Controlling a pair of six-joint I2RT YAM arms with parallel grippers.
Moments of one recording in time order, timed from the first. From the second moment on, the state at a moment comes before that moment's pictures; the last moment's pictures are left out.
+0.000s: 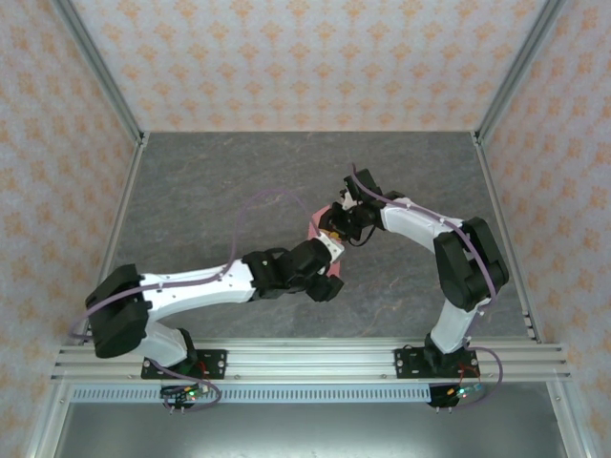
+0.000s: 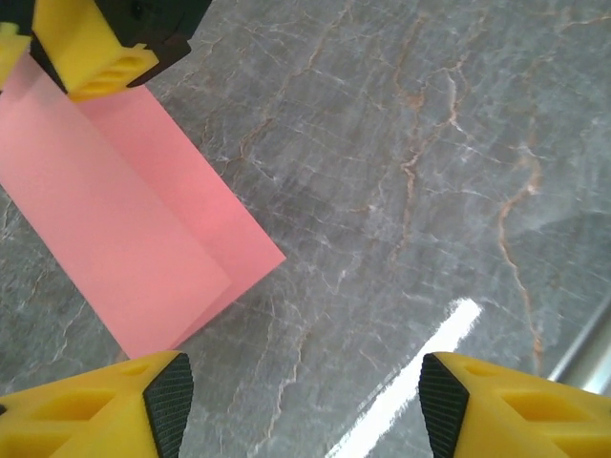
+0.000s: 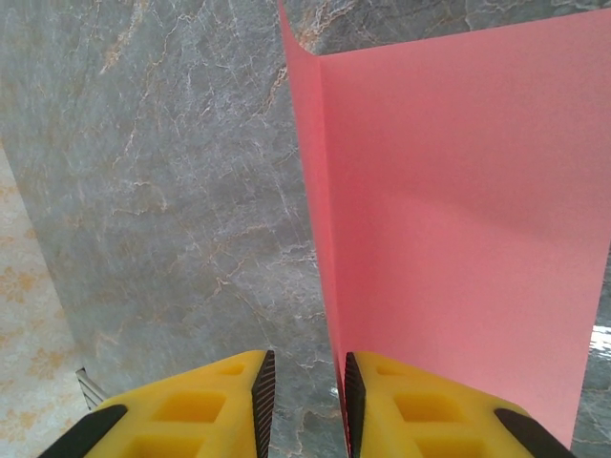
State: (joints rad) left arm -1.04 1.49 0.99 -0.39 -0.13 -0.32; right arm 0.48 1.76 1.15 -0.42 -0.49 0.82
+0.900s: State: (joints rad) left arm -1.04 1.77 1.16 -0.49 -0.37 -0.34; right arm 0.48 1.76 1.15 -0.42 -0.49 0.83
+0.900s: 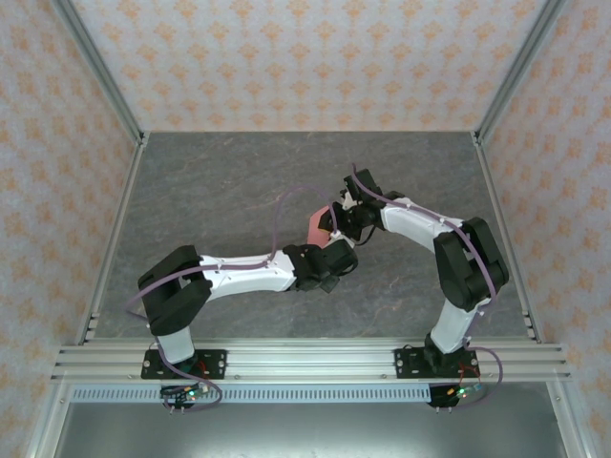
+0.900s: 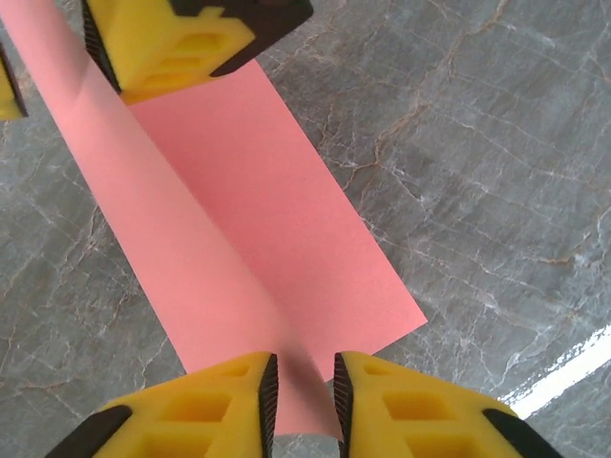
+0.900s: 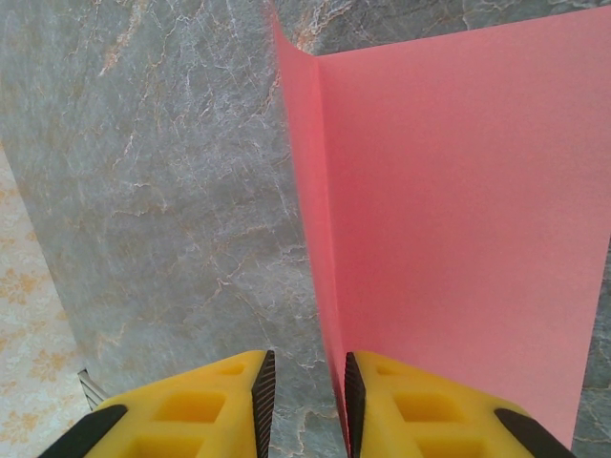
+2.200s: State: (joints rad) left arm -0.81 1.68 1.05 -0.41 -0.01 -0.36; right arm 0.49 1.38 0.64 -0.23 -0.47 0.87
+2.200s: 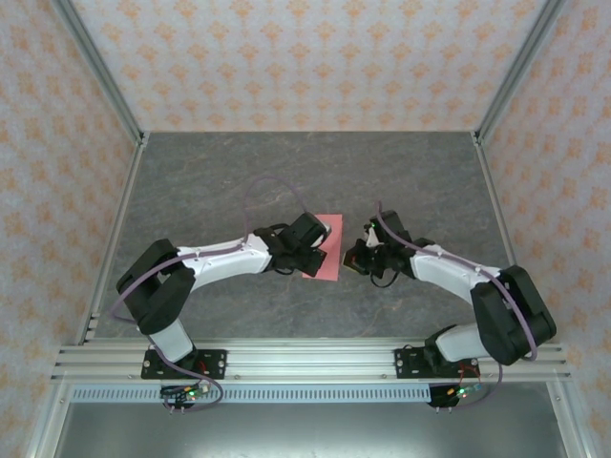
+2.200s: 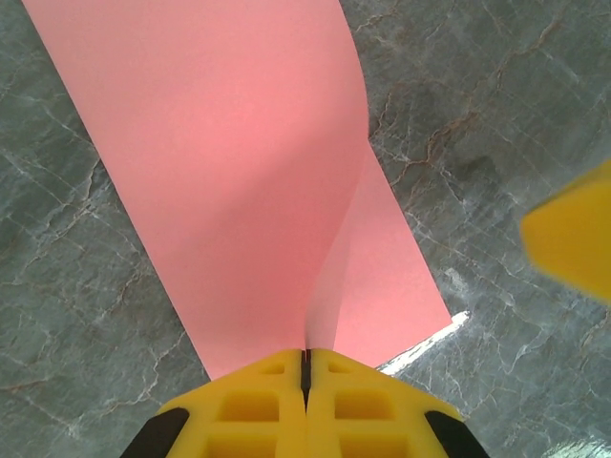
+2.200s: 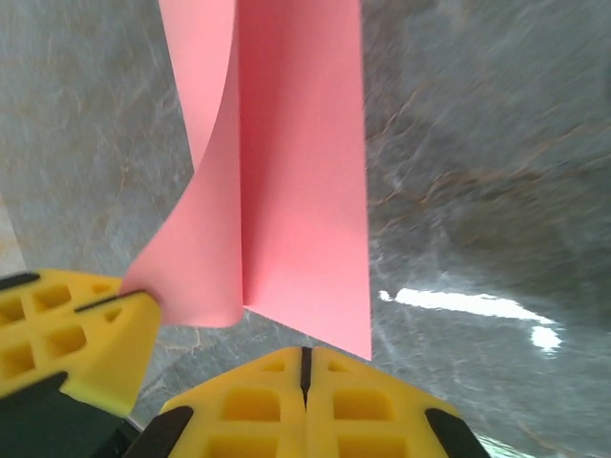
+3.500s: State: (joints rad) left arm -0.73 1.78 1.13 -0.45 0.01 -0.26; right arm 0.60 1.58 0.72 -0.27 -0.34 0.86
